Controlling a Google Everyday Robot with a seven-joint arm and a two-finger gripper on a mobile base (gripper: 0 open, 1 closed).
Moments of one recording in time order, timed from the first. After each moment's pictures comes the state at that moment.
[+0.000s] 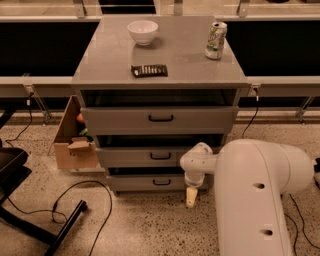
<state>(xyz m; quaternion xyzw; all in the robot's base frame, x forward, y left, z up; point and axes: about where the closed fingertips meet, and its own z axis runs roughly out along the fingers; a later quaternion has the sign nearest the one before) 0.642 -0.163 0.321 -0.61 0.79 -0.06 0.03</state>
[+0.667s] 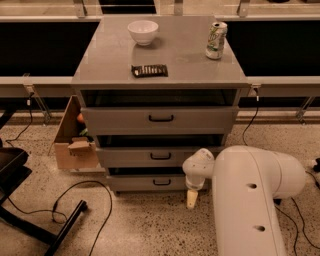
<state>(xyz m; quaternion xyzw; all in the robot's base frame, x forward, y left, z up) 0.656 -0.167 0.282 -0.62 0.78 -0.05 0.05</state>
